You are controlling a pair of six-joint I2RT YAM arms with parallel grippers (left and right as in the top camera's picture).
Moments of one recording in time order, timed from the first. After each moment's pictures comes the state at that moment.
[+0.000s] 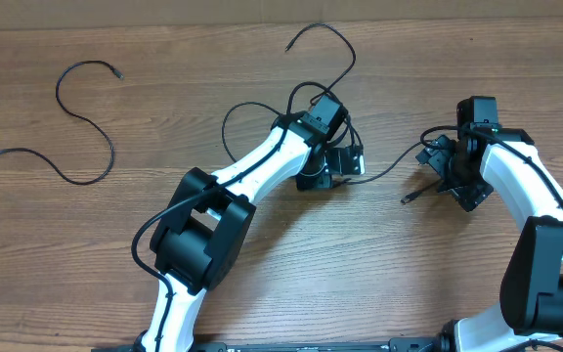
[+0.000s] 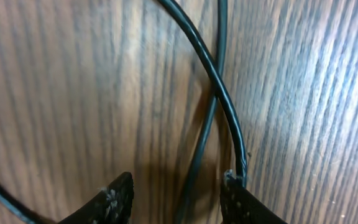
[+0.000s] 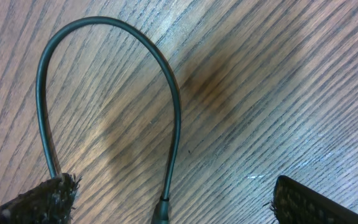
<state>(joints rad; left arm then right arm) -0.64 2.17 1.58 -0.73 0.11 0.87 -0.08 1.73 1.10 -0.77 0.05 0.80</state>
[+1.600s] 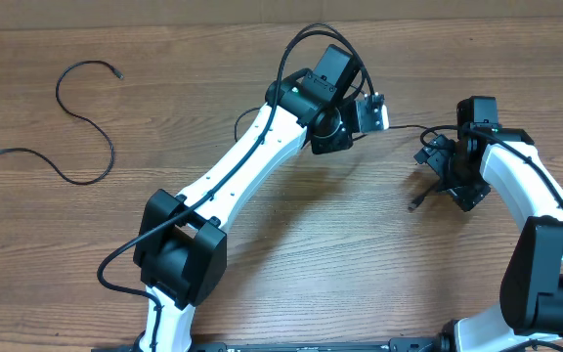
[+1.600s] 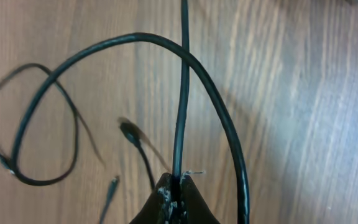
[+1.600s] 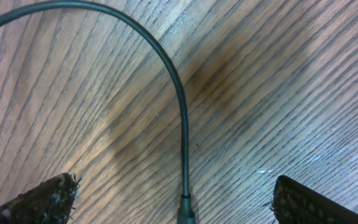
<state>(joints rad) -0.63 2.07 1.87 -0.89 0.12 0.82 -0.08 1.73 1.10 -0.77 0.01 0.80</state>
